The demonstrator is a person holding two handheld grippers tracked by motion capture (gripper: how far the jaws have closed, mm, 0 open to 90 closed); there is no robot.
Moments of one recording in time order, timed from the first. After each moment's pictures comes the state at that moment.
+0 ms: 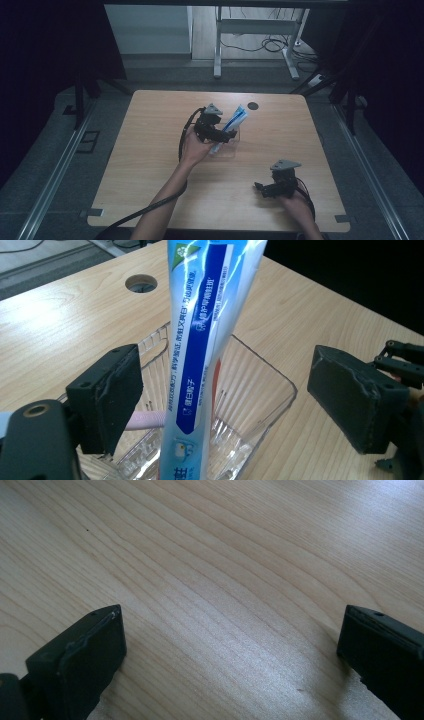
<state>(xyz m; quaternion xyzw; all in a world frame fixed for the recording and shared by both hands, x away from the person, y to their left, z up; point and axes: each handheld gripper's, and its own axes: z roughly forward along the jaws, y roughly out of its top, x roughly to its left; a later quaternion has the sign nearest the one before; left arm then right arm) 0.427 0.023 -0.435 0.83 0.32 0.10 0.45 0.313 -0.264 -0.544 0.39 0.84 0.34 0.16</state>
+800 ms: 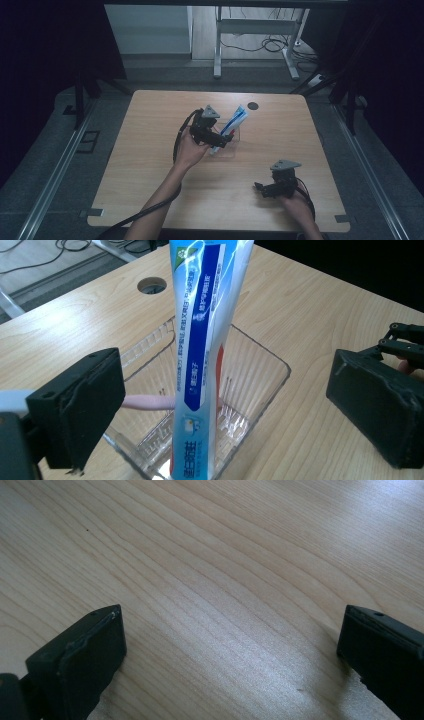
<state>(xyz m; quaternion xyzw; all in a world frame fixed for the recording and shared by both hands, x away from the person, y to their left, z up) 0.410 0.034 -0.425 0.84 0.30 0.13 0.44 0.313 -0.264 -0.544 0.39 0.84 0.34 0.16</state>
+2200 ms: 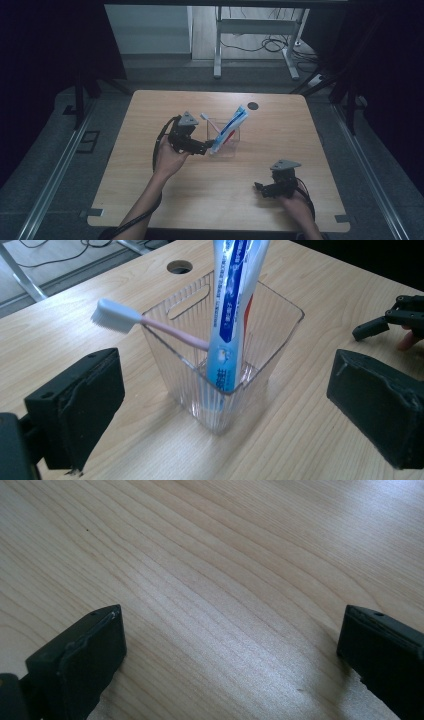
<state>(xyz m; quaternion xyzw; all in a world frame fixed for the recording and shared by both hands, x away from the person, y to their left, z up) 0.379 0.091 -0.425 0.83 0.32 0.15 0.43 0.313 -0.264 -0.544 0.39 0.84 0.34 0.16</state>
